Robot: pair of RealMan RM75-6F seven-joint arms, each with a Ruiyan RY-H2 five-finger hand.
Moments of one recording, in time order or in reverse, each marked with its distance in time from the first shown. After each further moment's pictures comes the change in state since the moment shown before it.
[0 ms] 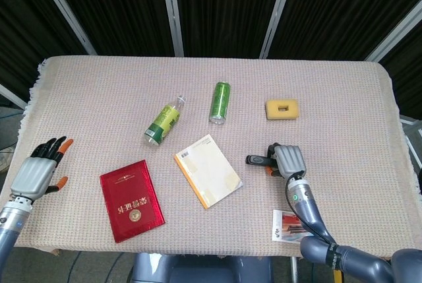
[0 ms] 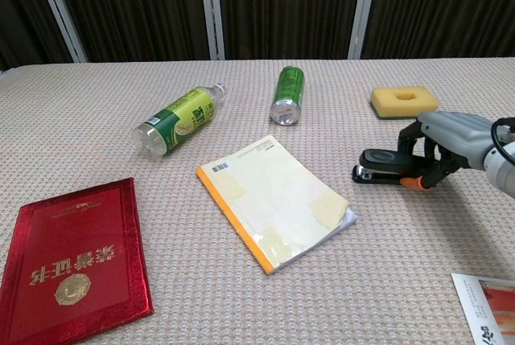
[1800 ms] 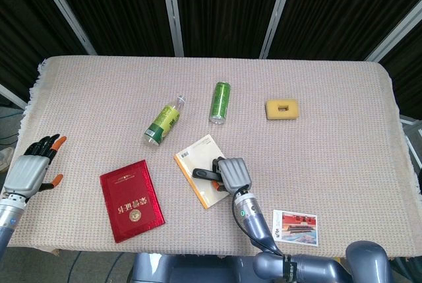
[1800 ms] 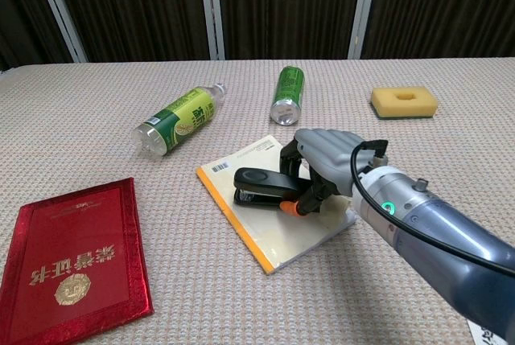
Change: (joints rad) left arm -0.009 0.011 -0.005 0.035 -0.023 -0.023 -0.084; right arm 0.117 -0.268 0.026 -0.143 0.091 0.102 -0.254
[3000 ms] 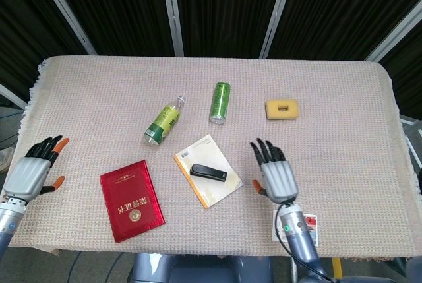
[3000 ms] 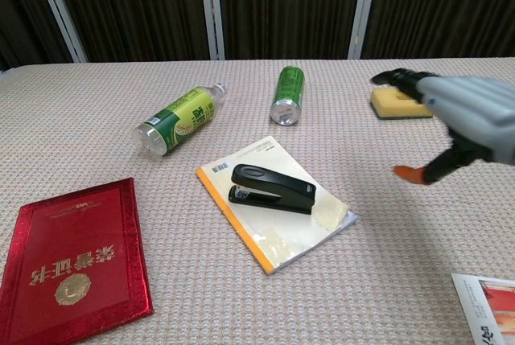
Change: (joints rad) left arm 0.017 0.017 0.017 -0.035 0.055 0.061 0.007; right arm -0.190 0.396 -0.170 -0.425 -0.154 0.299 -0.083
